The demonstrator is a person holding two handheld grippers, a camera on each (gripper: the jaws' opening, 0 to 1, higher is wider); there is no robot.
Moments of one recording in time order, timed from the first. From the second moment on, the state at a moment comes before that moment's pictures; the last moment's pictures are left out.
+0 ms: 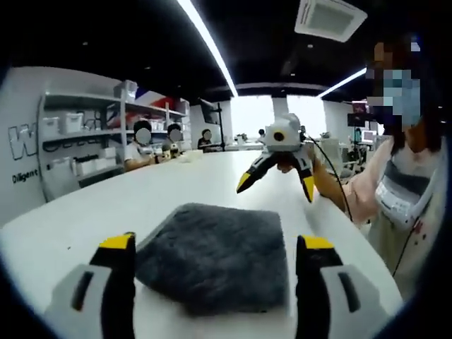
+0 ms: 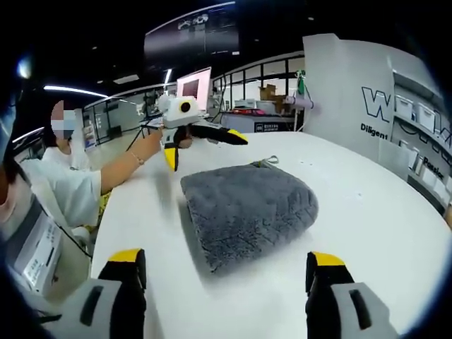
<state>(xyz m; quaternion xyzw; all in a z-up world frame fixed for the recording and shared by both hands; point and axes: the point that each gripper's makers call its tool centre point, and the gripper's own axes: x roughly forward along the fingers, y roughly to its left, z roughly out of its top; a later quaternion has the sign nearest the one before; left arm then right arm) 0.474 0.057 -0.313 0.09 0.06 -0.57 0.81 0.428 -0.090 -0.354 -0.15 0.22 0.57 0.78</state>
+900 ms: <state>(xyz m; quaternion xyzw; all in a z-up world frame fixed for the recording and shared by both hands) 0.414 0.126 -0.354 0.15 0.21 -0.52 0.81 0.447 -0.117 -0.342 -0.16 0.21 0.52 0.81</state>
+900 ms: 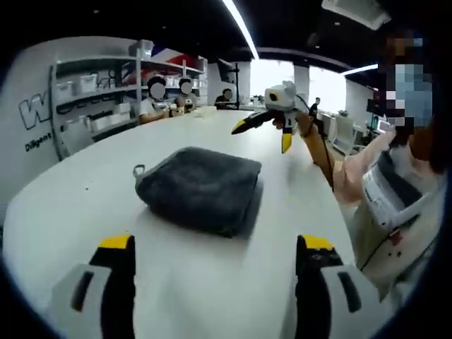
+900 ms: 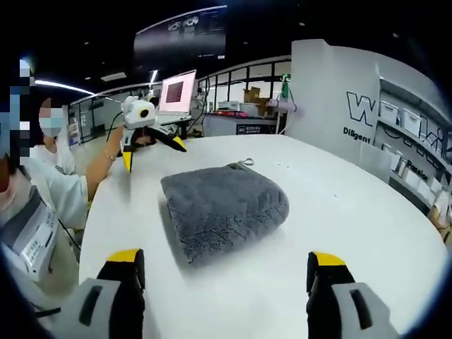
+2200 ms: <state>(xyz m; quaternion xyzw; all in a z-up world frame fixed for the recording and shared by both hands) 0.415 0.166 -0.341 0.15 0.21 -0.48 0.84 0.441 -0.118 -0.335 -0.18 0.19 0.52 0.81</state>
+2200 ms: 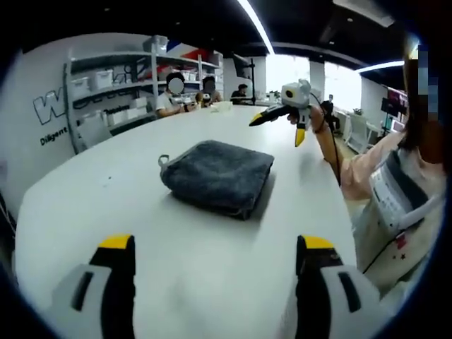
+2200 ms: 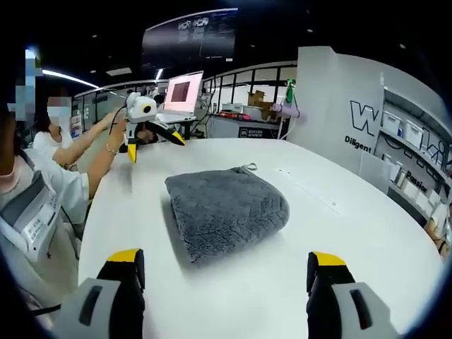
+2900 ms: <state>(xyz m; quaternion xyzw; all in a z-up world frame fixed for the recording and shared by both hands) 0.416 0.164 -0.340 0.15 0.20 -0.48 0.84 0.440 -0.118 -0.333 -0.18 0.18 0.53 0.81</state>
